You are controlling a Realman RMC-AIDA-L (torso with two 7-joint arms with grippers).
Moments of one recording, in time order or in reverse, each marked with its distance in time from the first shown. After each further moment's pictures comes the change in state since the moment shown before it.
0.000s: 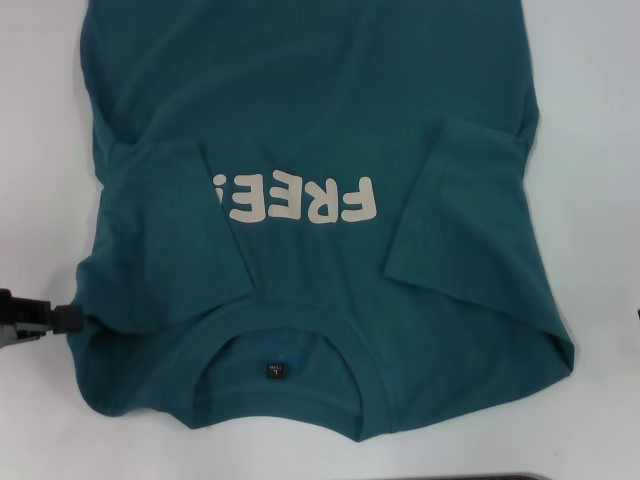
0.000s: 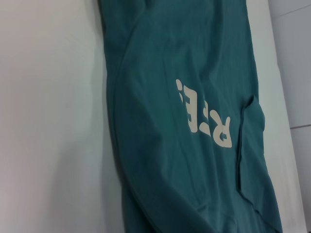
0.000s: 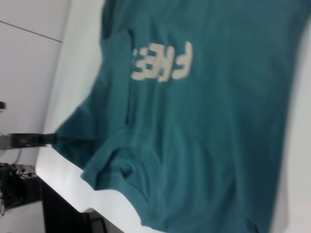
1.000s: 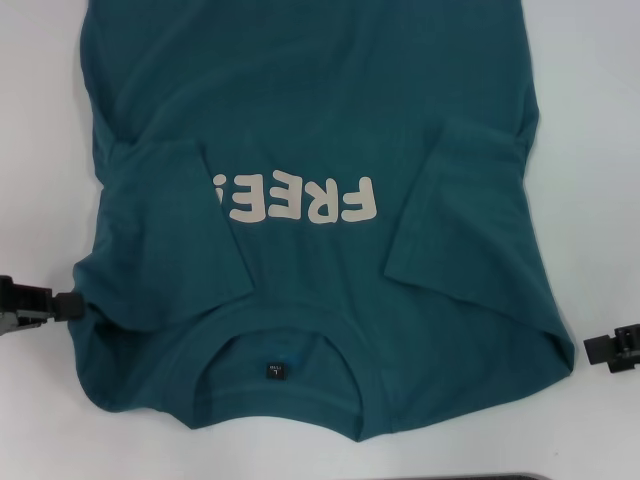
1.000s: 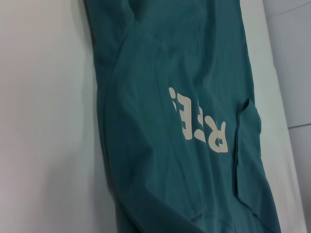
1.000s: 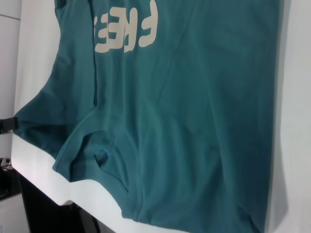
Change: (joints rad) left arm -0.023 0.006 0.000 0.001 -0.002 -0.002 0.002; right arm 0.036 0.087 0.001 0.000 -0.133 0.080 0.074
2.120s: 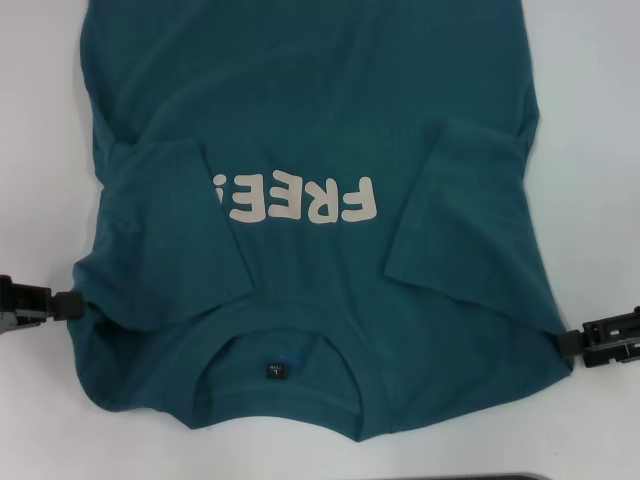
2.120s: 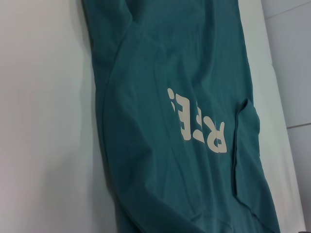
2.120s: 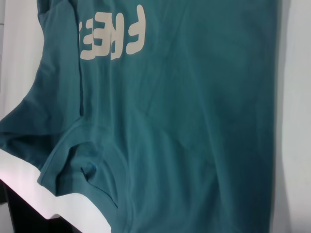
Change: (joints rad) left arm 0.000 0.001 -0.002 -0.001 -0.002 0.003 0.003; right arm 0.016 0.042 -0.023 -0.002 -0.003 0.075 0.036
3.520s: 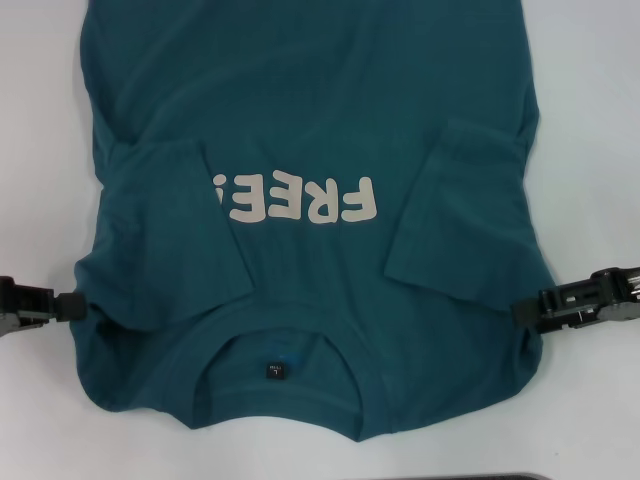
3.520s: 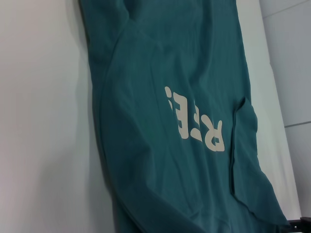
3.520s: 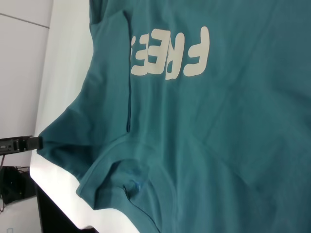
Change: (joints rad) left arm 0.000 -0.004 -0.001 -0.002 0.000 0.004 0.002; right arm 0.055 0.036 -0.028 -0.009 0.077 -0.007 0.005
